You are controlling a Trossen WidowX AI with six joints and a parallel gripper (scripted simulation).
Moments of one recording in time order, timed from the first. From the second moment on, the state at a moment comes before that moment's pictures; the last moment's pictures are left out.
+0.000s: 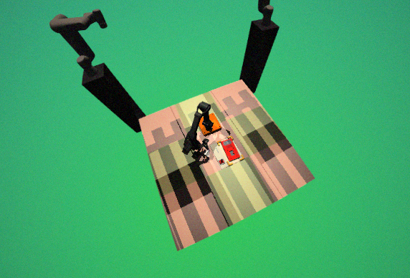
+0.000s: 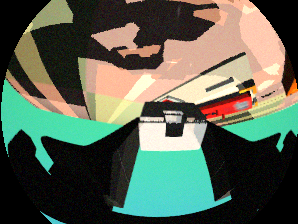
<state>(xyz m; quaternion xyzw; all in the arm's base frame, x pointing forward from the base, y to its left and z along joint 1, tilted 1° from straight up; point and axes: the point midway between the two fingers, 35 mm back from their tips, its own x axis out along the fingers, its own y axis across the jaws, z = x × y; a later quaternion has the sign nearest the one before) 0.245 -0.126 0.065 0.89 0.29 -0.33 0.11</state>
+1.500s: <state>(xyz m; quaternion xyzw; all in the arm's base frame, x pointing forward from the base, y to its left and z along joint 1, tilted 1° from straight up) 0.246 -0.126 0.004 0.89 0.30 -0.32 0.11</state>
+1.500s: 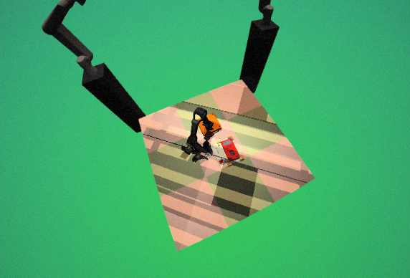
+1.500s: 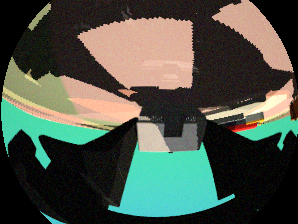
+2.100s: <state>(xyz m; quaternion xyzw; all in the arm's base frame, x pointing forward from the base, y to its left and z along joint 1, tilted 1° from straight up) 0.233 -0.132 0.017 0.89 0.30 -0.32 0.10</state>
